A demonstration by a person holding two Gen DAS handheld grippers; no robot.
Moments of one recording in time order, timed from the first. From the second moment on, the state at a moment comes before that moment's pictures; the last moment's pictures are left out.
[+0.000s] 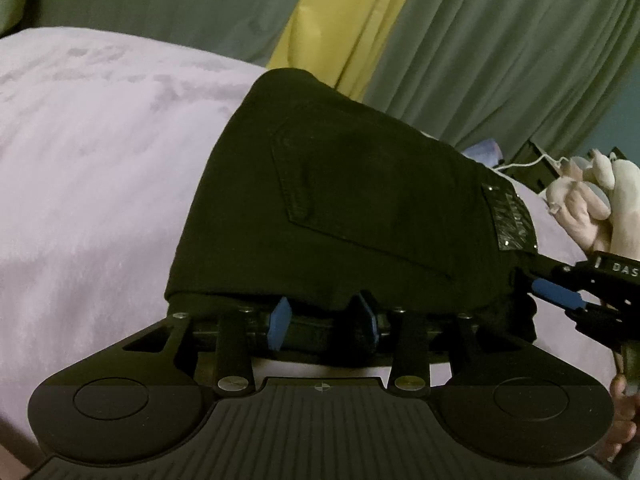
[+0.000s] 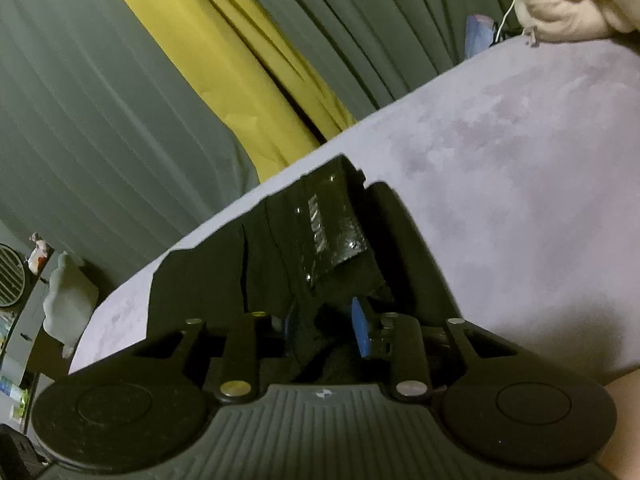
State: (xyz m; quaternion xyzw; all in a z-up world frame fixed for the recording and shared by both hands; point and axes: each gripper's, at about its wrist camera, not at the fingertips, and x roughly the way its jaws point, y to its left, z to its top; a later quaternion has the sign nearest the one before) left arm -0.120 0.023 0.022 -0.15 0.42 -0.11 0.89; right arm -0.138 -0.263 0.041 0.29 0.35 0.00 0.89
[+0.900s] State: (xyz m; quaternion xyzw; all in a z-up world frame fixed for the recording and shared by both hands) left arm -0.017 0.128 0.001 -0.29 0.45 -0.21 0.82; right arm -0.070 -0.330 0.003 0.30 0.42 0.08 0.85
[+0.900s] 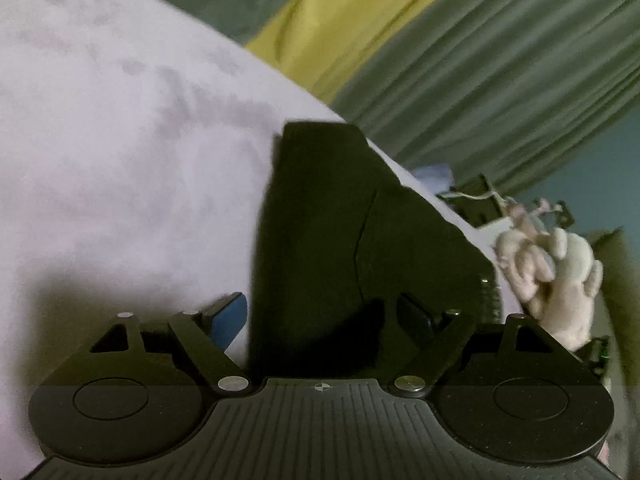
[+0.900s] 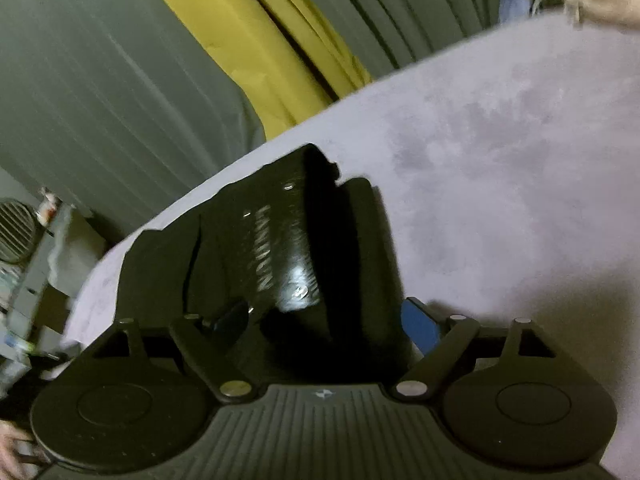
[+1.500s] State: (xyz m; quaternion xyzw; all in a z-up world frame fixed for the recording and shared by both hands) left arm 0.037 0.084 -0.021 -0.32 0.47 -0.30 0.76; right arm -0.015 -0.317 -0.040 0.44 0.42 0.24 0.76
